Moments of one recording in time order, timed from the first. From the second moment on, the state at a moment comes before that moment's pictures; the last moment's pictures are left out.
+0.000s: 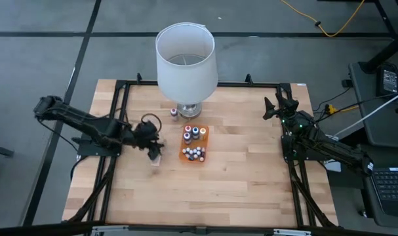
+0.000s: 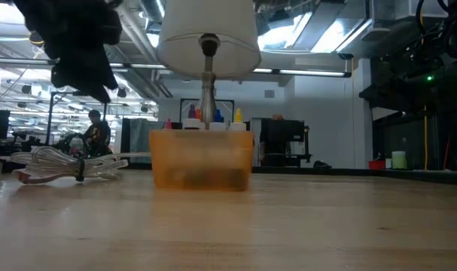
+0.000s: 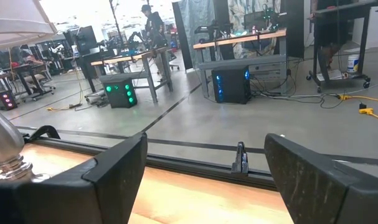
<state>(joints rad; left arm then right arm) -0.26 0.98 0.65 -0.59 -0.34 -0.90 -0.50 0.08 0.01 0.08 0.60 0.20</state>
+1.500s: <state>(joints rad) 0.18 1.10 0.35 0.13 -0.53 -0.32 -0.50 0.08 0.01 0.08 0.60 0.20</state>
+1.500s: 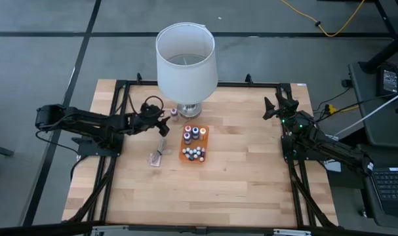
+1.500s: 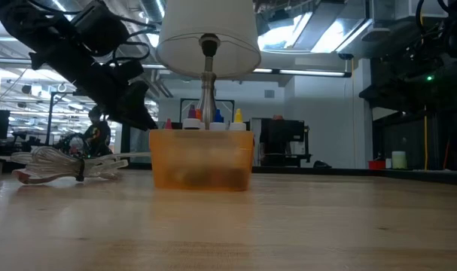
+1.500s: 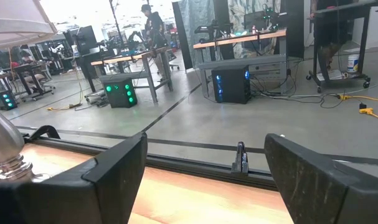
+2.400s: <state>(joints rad) 0.24 1.26 0.39 0.29 -0.49 -0.27 -0.50 0.08 0.01 0.08 0.60 0.20</state>
